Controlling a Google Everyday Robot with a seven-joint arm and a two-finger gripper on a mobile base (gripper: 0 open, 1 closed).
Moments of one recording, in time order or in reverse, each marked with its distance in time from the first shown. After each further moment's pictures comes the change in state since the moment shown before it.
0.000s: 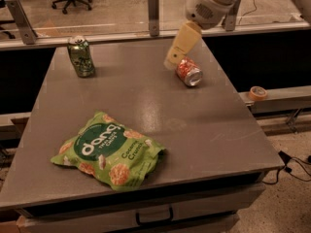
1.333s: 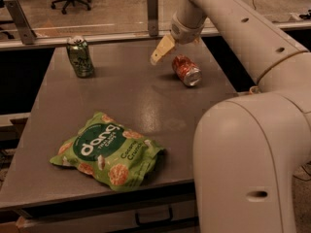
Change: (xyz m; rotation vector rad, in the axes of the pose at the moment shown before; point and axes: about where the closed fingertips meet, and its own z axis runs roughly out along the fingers) arm -0.003 -0.107 0.150 0.073 0.092 0.494
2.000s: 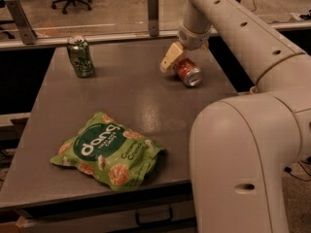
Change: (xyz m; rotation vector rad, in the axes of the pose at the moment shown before) arm 0.038 -0.023 0.012 0.023 0.126 0.038
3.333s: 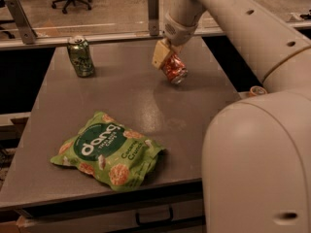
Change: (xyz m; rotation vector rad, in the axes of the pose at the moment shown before) arm -0.012 0.082 -0.043 -0.158 -0.066 -0.221
